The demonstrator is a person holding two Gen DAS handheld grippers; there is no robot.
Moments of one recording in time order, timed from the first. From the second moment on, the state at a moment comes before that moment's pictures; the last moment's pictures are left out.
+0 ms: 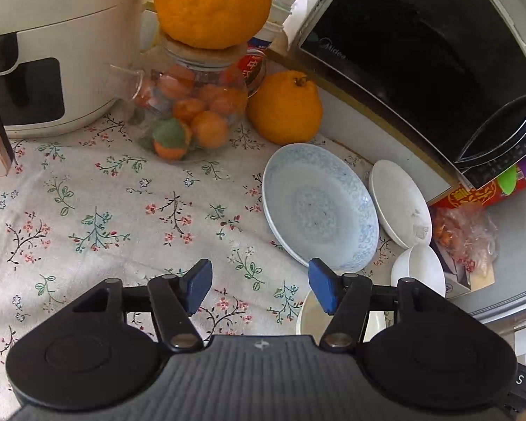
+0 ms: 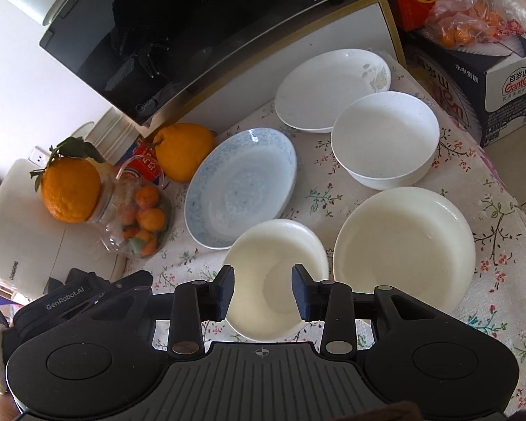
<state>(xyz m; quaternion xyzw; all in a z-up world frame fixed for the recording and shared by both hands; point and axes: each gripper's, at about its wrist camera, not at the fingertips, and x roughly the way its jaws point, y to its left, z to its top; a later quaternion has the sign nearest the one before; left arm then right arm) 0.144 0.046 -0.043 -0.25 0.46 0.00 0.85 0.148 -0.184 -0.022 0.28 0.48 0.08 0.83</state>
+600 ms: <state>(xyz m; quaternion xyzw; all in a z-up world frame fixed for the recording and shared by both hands) 0.216 0.026 -0.073 -0.22 0.46 0.03 0.86 0.226 -0.165 -0.048 0.27 0.48 0.06 0.83</state>
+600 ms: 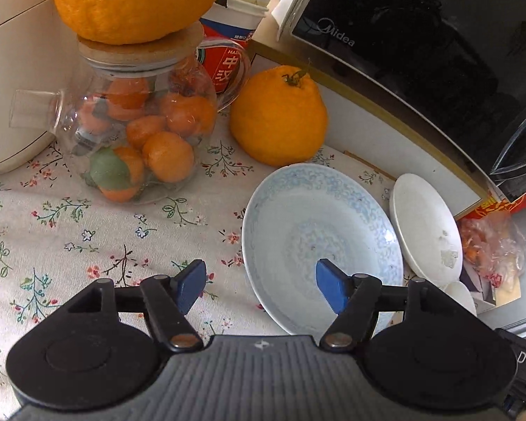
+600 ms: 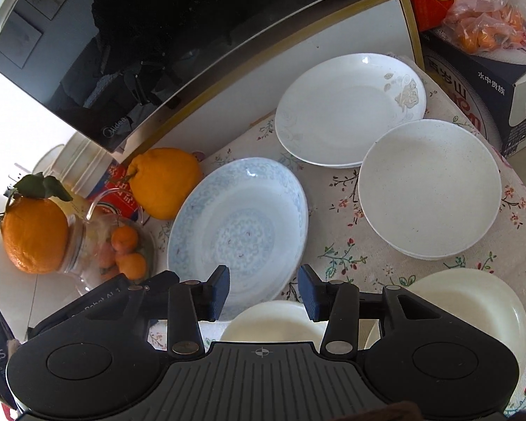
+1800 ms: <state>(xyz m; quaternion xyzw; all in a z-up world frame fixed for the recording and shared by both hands) 0.246 0.034 -0.112 -0.21 0.46 0.01 0.86 0.261 -0.140 -0.097 0.24 0.51 -0.01 0.83</state>
